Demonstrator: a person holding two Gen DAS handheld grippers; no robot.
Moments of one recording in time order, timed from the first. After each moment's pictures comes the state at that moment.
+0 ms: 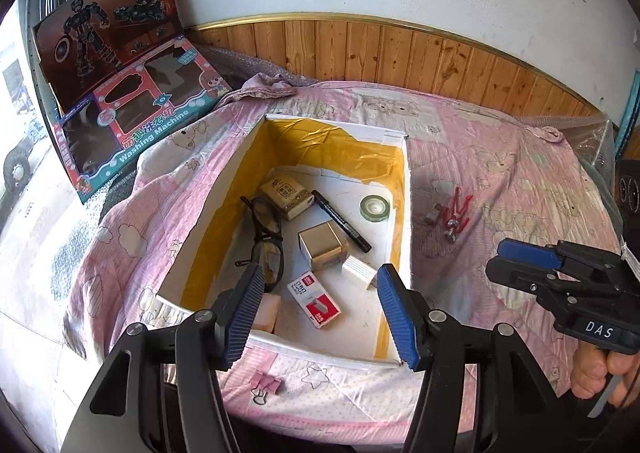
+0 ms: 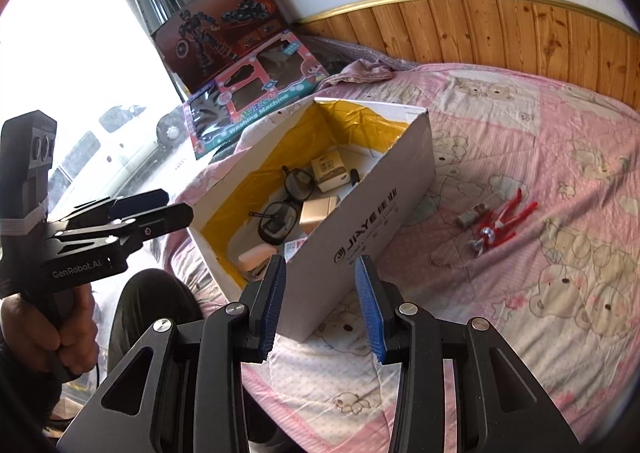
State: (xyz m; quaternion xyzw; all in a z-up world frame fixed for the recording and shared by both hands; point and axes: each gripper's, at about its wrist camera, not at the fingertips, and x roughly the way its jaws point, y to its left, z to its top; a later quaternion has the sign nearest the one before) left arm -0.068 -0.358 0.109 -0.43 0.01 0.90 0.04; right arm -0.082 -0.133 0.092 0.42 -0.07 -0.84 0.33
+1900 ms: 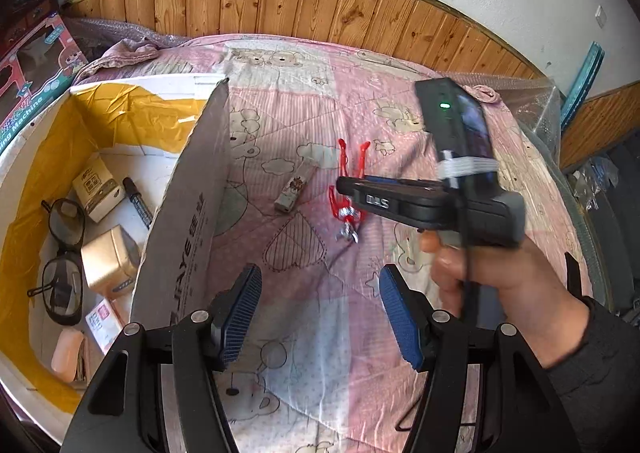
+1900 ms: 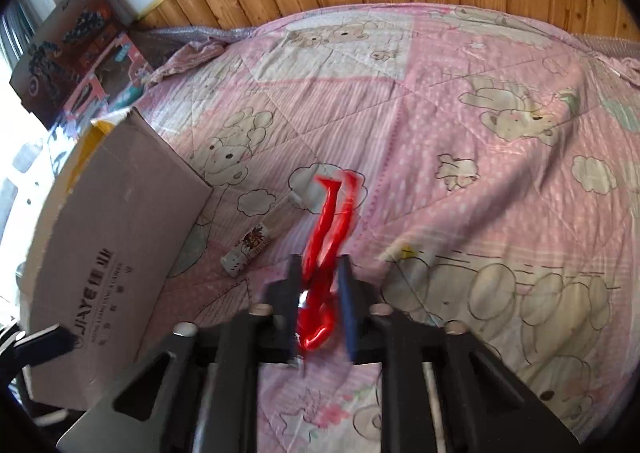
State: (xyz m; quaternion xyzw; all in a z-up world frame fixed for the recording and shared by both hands) left arm -0.163 -0.209 0.015 -0.48 -0.02 0.86 0.19; right arm -0.244 -0.020 -0.019 0.49 -0.09 -0.85 0.16
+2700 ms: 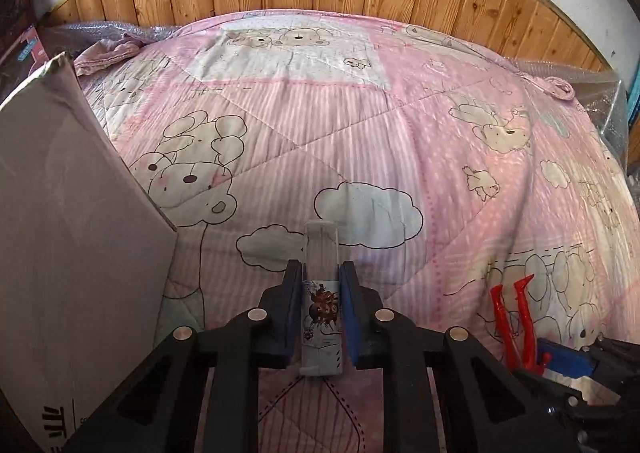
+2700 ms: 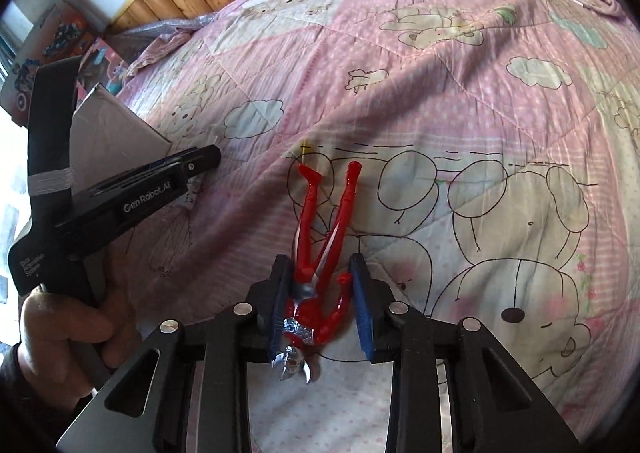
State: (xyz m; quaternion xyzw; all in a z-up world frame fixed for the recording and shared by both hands) left arm -0.289 -0.155 -0.085 -0.48 0.02 0.87 0.11; right arm -0.207 0.033 -0.056 0.53 -0.13 -0.82 0.13
